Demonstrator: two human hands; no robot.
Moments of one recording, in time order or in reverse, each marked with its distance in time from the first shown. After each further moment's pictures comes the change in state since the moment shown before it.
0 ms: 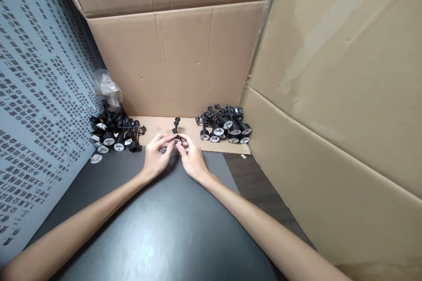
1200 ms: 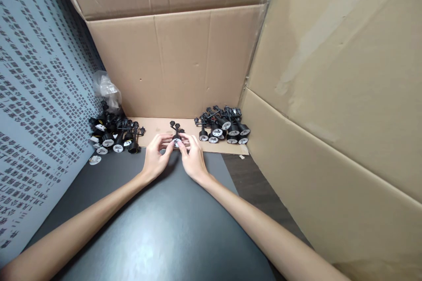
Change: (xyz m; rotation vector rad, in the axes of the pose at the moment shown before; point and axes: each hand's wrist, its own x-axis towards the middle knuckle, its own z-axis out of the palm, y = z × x) left_hand 0.001 0.002 0.000 -0.010 -0.021 -0.052; right_hand -0.001 -0.011 0.000 -0.034 0.141 -0.078
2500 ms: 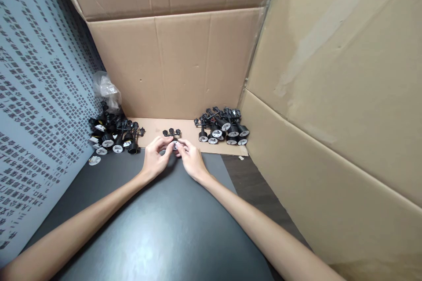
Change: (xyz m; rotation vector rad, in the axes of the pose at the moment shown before) left_hand 0.000 -0.002 0.001 -0.032 0.034 0.008; right_hand 0.004 0.016 0.002 0.188 -0.158 0.151
